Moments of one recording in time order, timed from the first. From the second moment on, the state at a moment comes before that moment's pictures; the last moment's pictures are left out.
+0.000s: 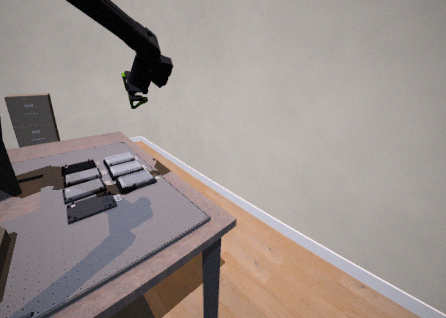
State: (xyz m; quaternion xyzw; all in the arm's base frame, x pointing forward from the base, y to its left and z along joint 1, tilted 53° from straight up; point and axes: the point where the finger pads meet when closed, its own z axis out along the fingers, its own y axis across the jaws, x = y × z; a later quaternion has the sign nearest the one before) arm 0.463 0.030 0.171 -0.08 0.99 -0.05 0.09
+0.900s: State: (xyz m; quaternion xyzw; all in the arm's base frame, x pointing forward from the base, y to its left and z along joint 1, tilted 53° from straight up) arm 0.359 0.006 0.209 -0.01 1.00 0.00 0.08
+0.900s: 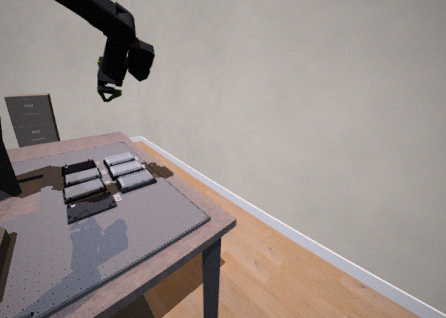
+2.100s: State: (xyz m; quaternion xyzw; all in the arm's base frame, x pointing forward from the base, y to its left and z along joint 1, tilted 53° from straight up) arm 0.414 -0.044 0.115 -0.03 0.98 -0.11 0.14
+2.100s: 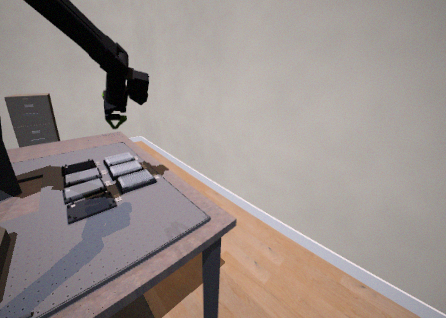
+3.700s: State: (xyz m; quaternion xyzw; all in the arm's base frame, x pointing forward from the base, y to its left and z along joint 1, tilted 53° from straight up) arm 0.437 -0.134 -0.066 -0.05 0.93 -0.32 0.17
